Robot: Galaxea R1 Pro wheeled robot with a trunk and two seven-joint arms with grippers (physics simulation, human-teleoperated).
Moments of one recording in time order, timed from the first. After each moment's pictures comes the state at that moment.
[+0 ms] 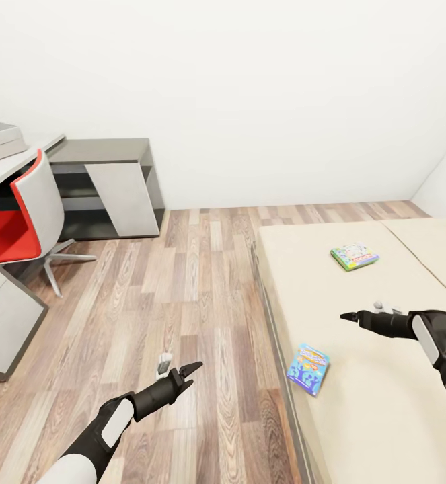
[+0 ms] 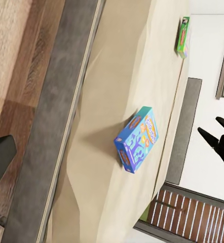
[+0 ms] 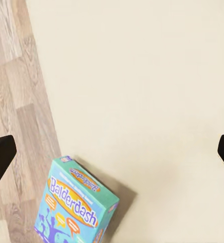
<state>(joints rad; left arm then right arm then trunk) -0.54 -0.02 0.10 -0.53 0.61 0.55 -0.76 -0.83 -0.43 -0.17 -0.73 -0.19 0.83 0.53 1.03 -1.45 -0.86</state>
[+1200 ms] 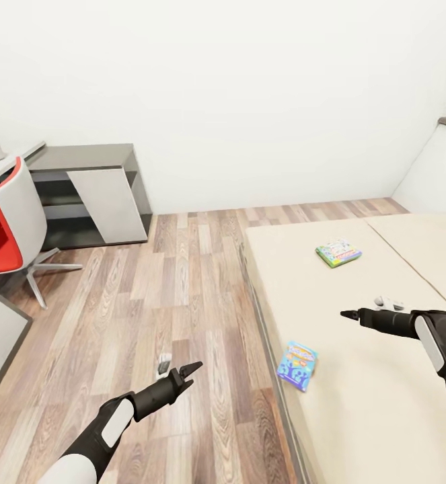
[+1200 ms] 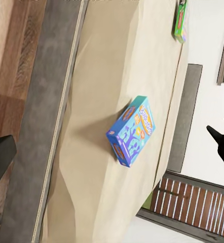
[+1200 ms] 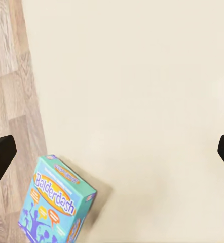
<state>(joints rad) -0.54 -0.02 0.10 -0.53 0.61 0.55 -0.76 -0.75 -0.43 -0.17 -0.91 -0.19 0.84 0.53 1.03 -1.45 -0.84</state>
